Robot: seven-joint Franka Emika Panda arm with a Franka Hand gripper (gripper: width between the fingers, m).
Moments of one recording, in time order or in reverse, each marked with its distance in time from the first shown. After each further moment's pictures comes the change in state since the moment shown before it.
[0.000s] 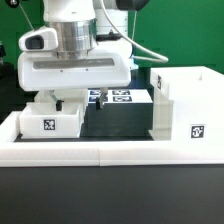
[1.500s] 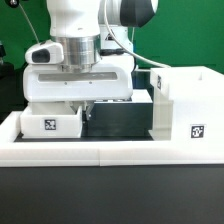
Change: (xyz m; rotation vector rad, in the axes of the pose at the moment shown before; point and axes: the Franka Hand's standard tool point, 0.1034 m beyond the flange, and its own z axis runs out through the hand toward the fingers) arm -0.002 -0.004 0.015 -0.011 0.006 -0.010
